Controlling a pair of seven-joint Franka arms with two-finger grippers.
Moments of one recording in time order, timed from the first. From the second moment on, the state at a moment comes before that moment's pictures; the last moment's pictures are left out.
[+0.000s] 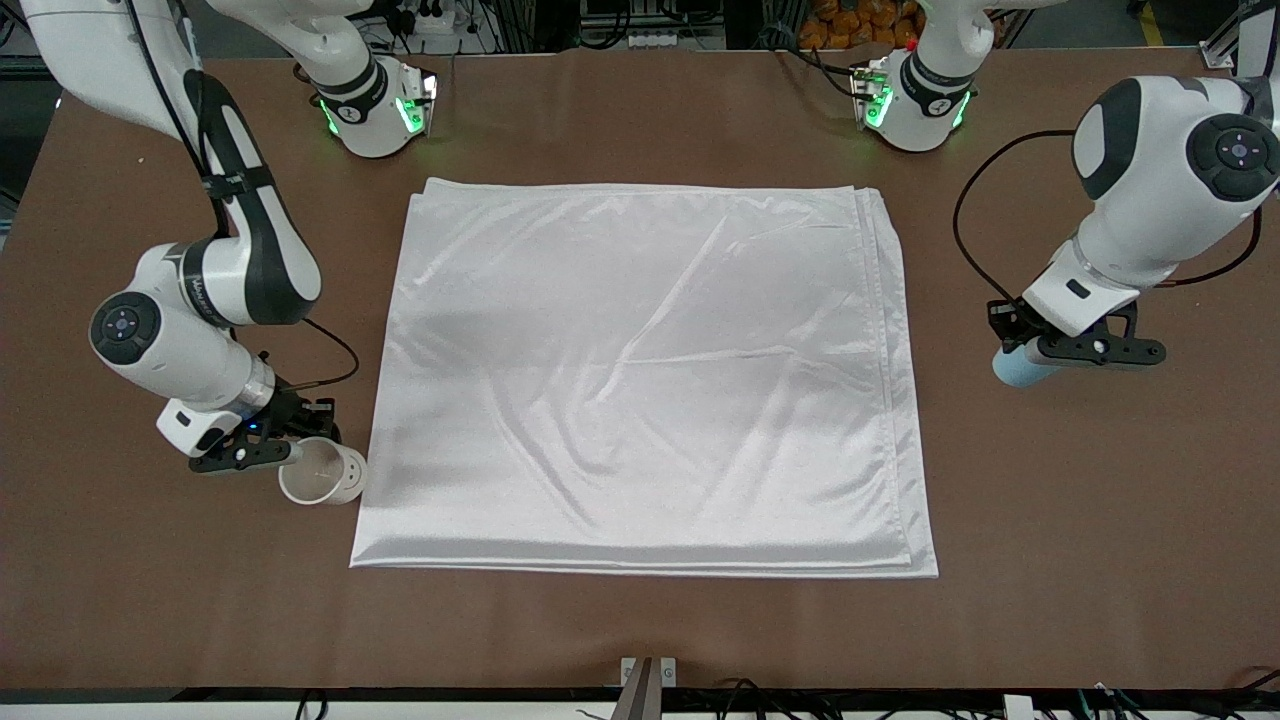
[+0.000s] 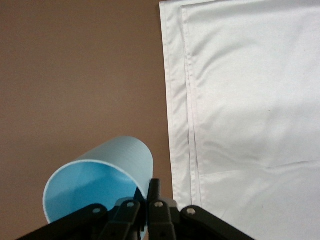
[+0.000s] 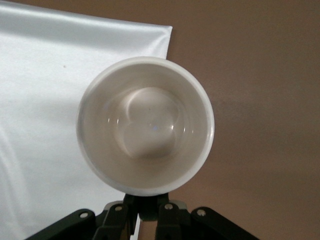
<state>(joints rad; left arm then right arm) -0.03 0.01 -0.10 -2.03 0.04 2.11 -0.05 0.05 0.39 0.04 -1.85 0.02 2.30 -0.09</state>
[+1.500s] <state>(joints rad) -0.04 -0.01 -0.13 -2.03 0.04 2.11 -0.07 0.66 0.56 0.04 -1.63 0.02 2.29 0.82</state>
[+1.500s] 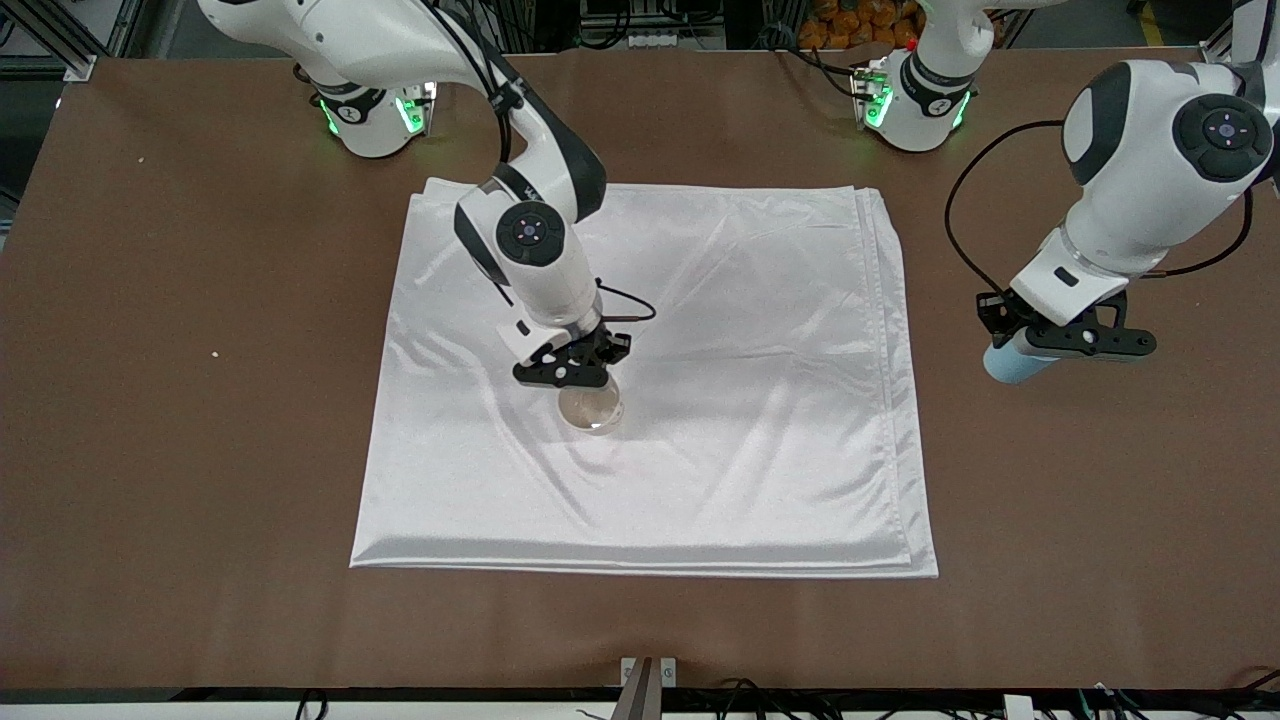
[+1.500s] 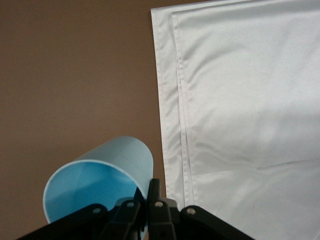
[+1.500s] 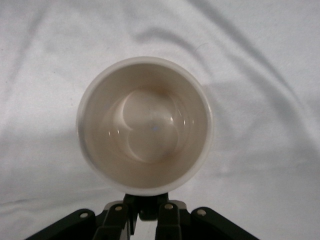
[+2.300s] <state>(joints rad) -0.04 0.00 -0.18 -2.02 0.04 2.11 -0.10 0.77 0.69 0.04 -1.53 -0.10 2.33 1.01</state>
